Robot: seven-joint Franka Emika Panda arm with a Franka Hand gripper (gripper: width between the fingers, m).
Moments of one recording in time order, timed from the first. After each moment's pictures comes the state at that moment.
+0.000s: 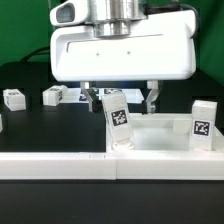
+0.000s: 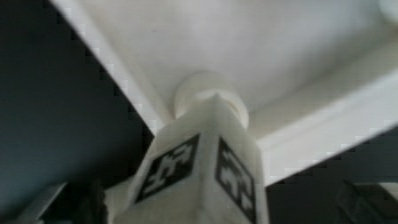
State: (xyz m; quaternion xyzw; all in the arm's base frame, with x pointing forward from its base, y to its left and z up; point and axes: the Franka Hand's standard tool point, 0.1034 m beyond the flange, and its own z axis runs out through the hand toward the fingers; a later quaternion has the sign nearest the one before) arm 0.662 -0.013 0.077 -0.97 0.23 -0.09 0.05
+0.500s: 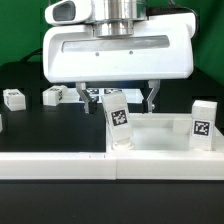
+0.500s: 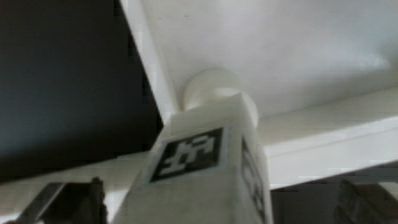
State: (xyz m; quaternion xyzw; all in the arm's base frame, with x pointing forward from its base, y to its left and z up) arm 0.664 -0.016 0.079 -0.99 0.04 -0.10 0.01
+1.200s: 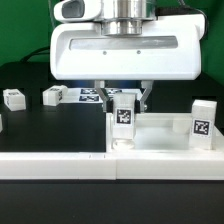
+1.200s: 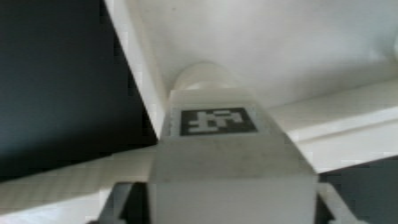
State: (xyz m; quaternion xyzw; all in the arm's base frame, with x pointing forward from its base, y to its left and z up) arm 0.665 -0.010 0.079 -0.98 0.17 -0.10 0.02
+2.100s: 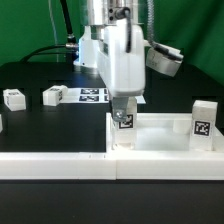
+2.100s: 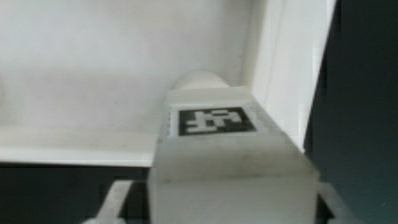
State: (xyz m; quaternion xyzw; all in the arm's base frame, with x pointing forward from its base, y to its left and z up) arm 0.668 -0.020 0.075 -0.71 0.71 -0.03 0.05
